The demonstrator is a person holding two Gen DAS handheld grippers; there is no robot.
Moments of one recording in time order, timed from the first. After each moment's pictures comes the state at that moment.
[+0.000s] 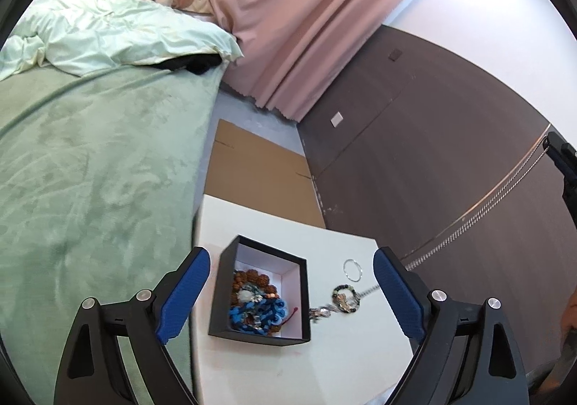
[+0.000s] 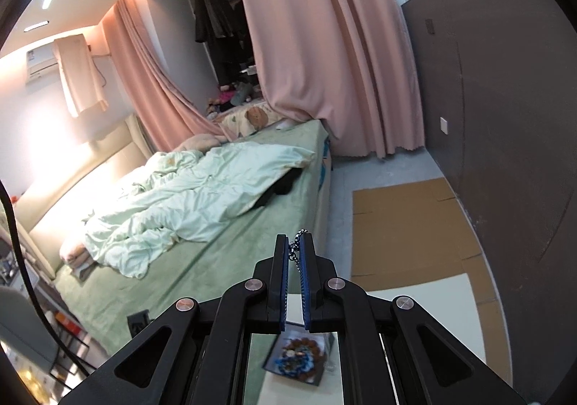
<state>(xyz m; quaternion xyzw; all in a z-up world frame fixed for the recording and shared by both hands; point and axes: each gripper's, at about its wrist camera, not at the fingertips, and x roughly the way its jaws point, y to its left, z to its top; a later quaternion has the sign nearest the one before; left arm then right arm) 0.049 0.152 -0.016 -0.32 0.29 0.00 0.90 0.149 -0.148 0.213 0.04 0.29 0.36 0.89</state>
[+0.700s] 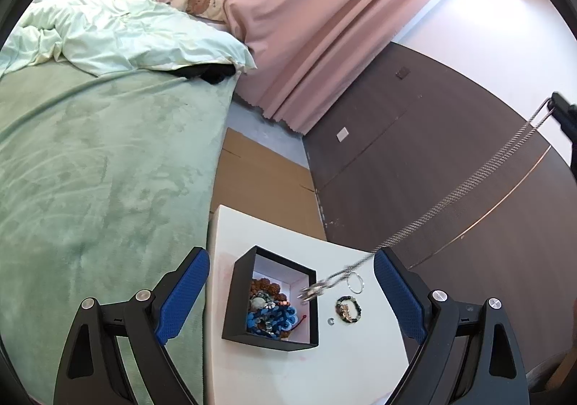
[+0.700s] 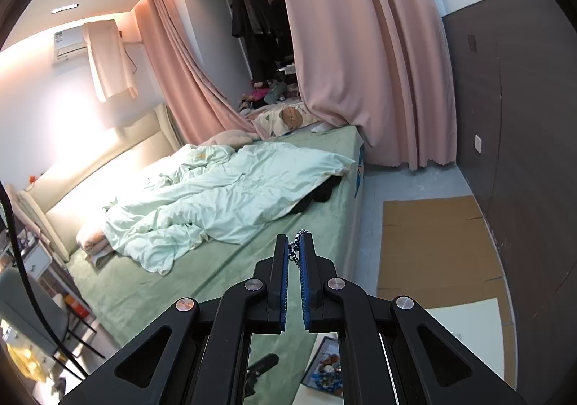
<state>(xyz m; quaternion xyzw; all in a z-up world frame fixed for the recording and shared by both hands) 0.035 0.172 -0.014 -0.35 0.27 0.02 0.90 0.130 -0.087 0.231 0.02 0.29 0.40 0.87</state>
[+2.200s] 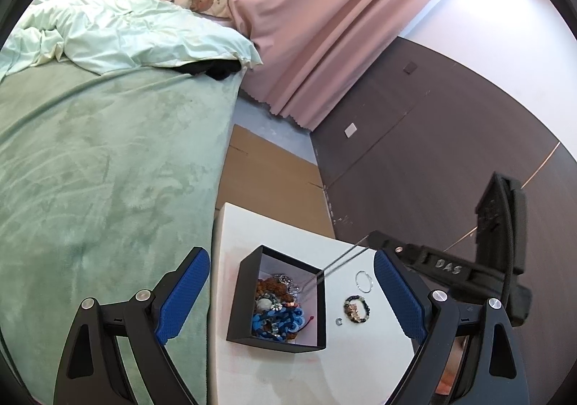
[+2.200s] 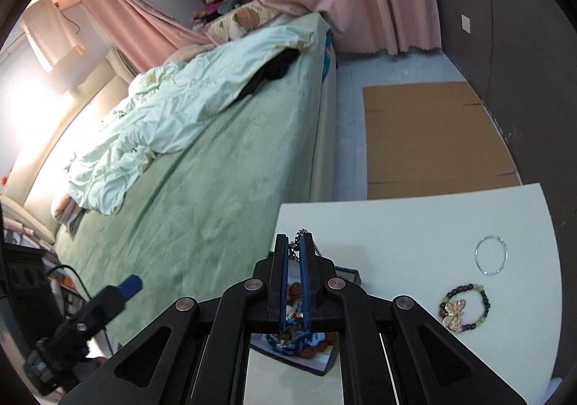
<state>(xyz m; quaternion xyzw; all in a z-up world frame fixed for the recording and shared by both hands) 0.044 0.174 -0.018 -0.34 0.29 0.03 0.89 0.206 -0.072 0.017 0.01 0.48 0.36 0.80</state>
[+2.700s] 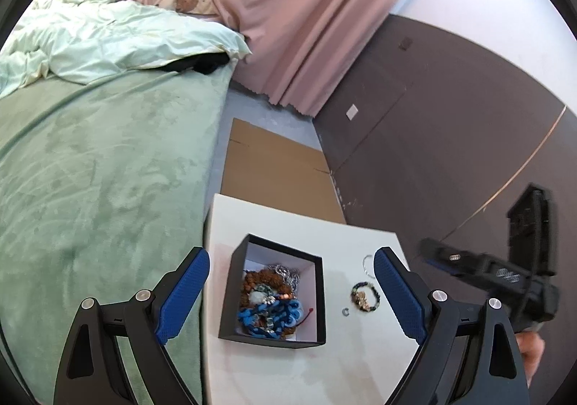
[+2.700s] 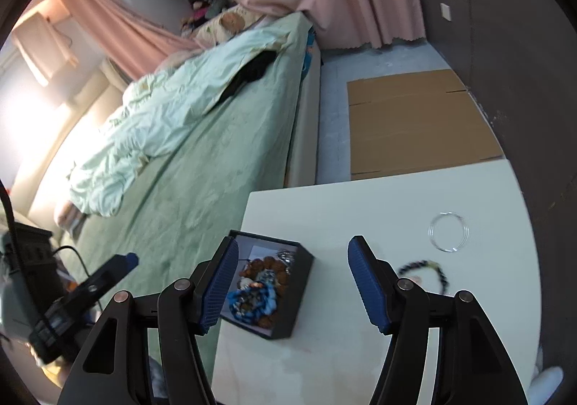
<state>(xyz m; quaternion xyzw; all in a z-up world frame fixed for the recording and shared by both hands) 0.065 0.135 -0.022 -0.28 0.32 0.03 0.90 0.212 -0.168 0.027 0.05 0.48 0.34 0.81</state>
